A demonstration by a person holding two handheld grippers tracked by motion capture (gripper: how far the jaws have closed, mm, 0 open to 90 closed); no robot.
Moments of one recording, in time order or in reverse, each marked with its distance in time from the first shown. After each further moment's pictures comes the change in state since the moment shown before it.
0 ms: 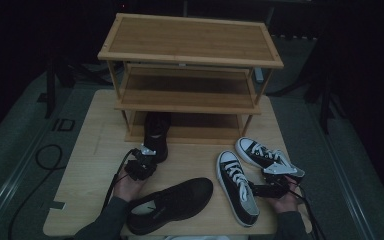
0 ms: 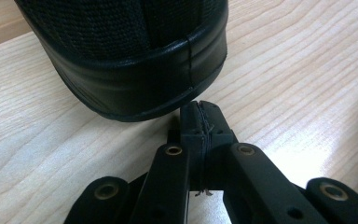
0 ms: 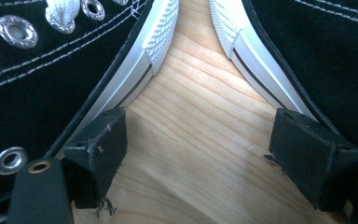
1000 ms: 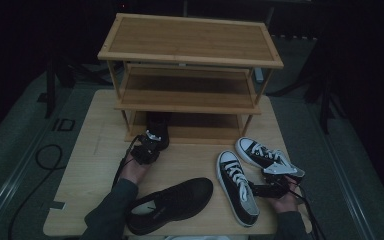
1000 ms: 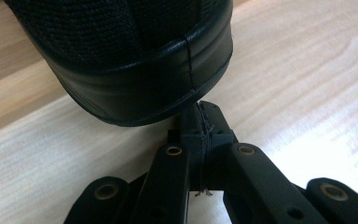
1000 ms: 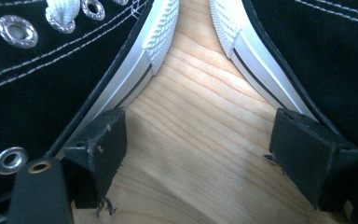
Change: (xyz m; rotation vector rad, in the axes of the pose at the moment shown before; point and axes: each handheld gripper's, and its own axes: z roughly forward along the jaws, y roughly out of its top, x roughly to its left) left arm 0.021 0.042 0.028 0.024 0.043 0.012; right arm 0.000 0.000 0.000 0.000 0.000 0.000
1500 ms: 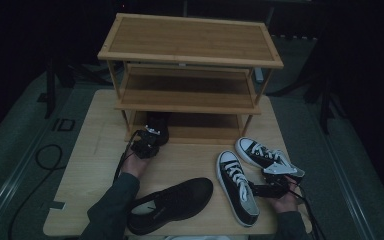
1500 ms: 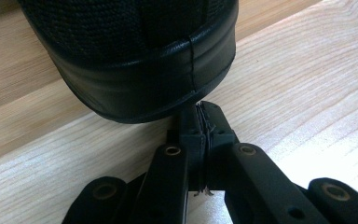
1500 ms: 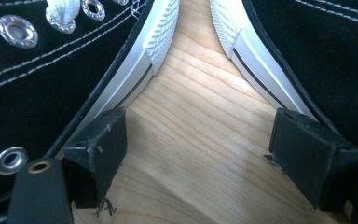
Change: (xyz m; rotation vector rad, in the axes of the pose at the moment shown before) left arm 0.012 0.012 0.007 0.003 -0.003 -0.044; right arm 0.000 0.000 0.000 0.000 0.000 0.000
